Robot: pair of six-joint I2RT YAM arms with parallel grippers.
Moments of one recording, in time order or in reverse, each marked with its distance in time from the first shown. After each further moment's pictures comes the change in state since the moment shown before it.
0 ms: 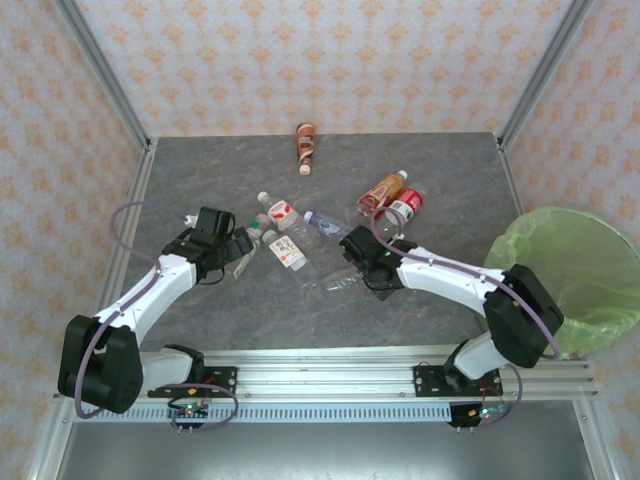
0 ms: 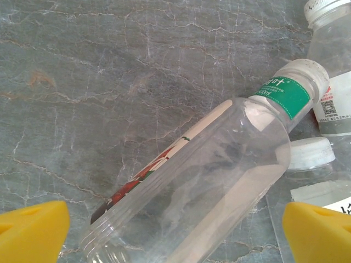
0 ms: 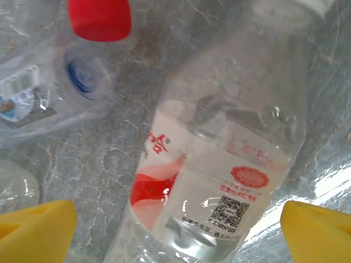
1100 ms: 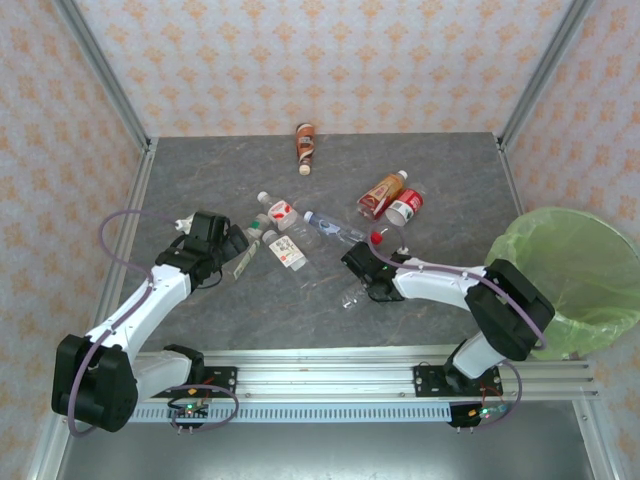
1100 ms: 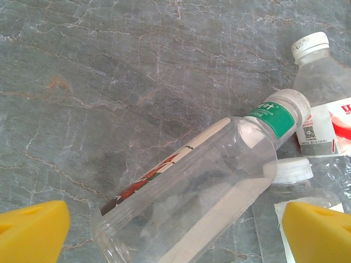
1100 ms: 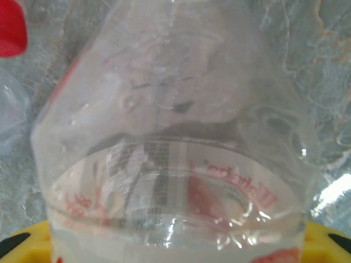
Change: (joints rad) left arm 0.000 -0.096 -0.041 0.019 -0.037 -0.089; right arm 0.002 0.051 -0.149 0.159 0.083 0.026
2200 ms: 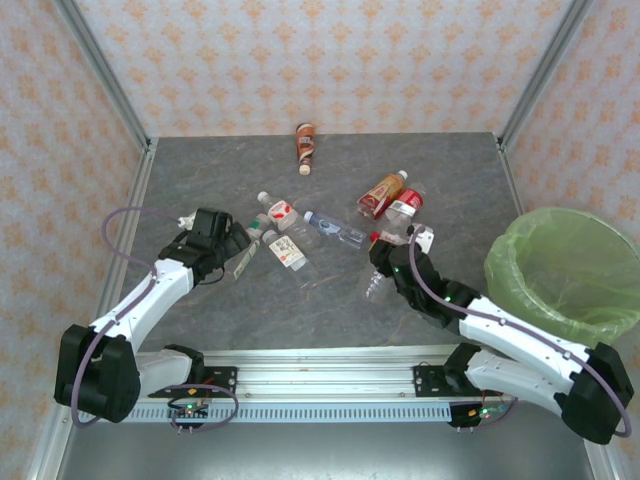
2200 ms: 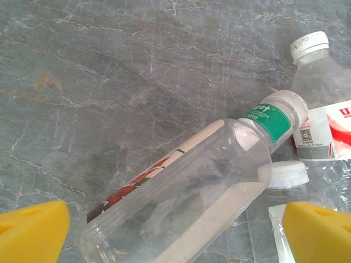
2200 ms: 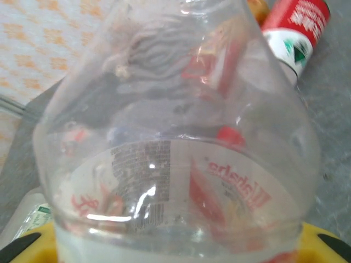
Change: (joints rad) left arm 0.000 0.051 0.030 0.008 0.019 -0.015; right arm -0.004 -0.641 -0.190 0.272 0.090 -0.755
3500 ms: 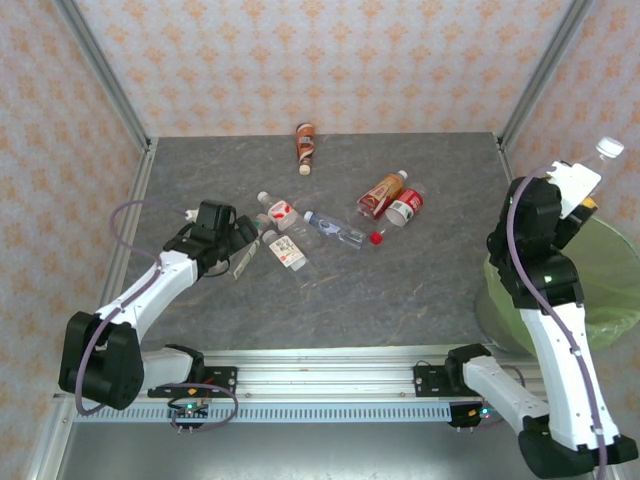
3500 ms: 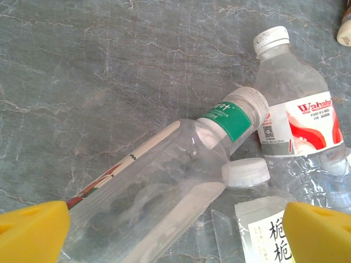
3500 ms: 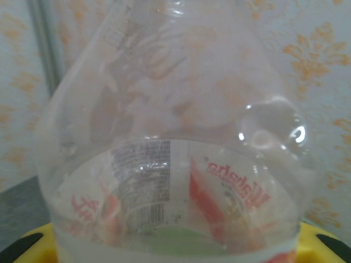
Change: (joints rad) left arm -0.007 0.065 0.048 0.052 0.076 0.001; right arm -0.636 -0.052 0.671 -0.467 0.652 -0.741
